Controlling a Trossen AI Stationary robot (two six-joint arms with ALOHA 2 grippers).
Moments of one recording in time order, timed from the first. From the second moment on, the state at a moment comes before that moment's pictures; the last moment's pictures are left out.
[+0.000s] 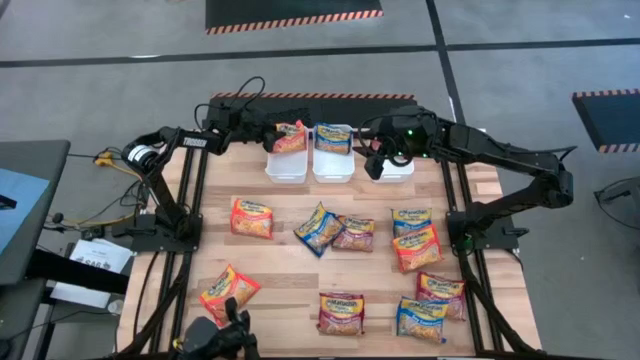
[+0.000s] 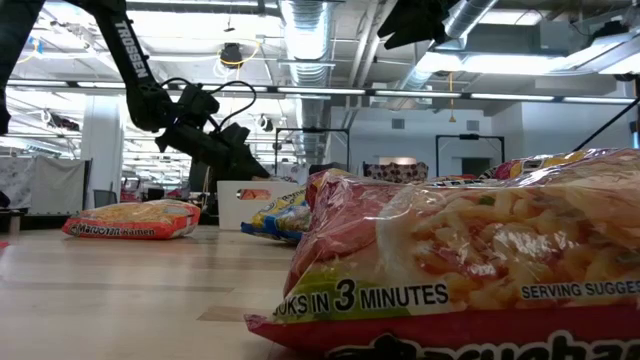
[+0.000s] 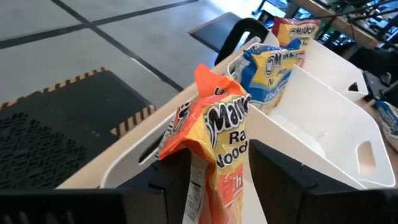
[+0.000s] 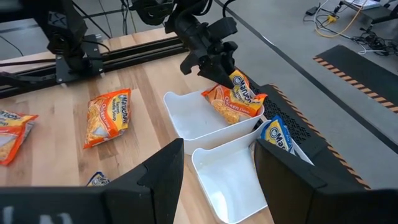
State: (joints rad) left arm 1.04 1.76 0.77 0.62 0.57 -0.16; right arm -0.30 1.28 1.33 -0.55 0.13 0.05
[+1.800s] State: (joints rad) left arm 0.64 1.62 1.09 0.63 1.51 -0.76; right arm 0.06 1.44 1.33 -0.91 -0.06 0.43
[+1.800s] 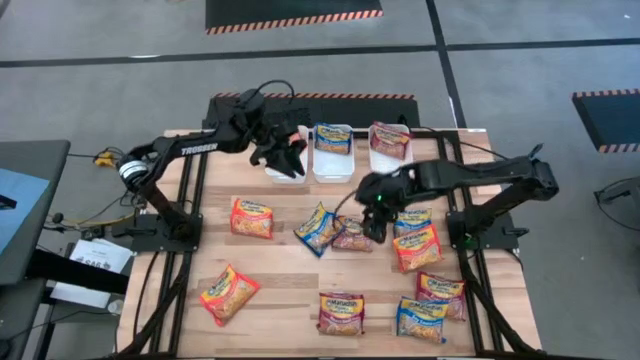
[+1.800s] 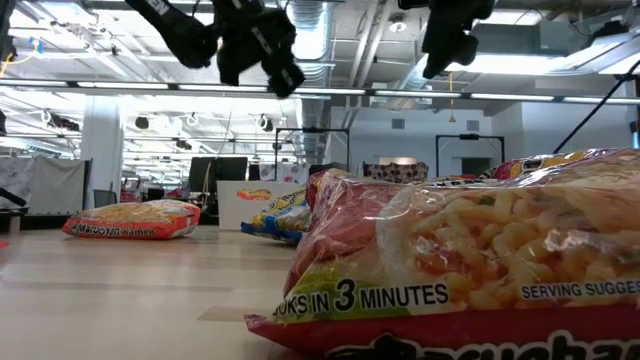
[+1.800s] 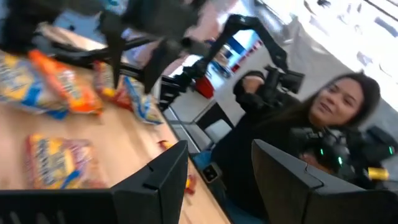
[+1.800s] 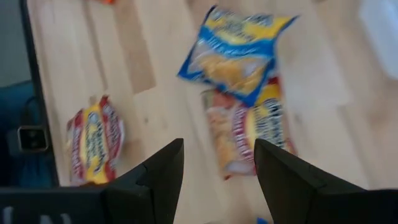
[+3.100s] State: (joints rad) left arm -0.12 0.76 0.52 0.19 0.46 -0.69; right arm 0.36 1.84 1.29 -0.42 -0.31 0.62
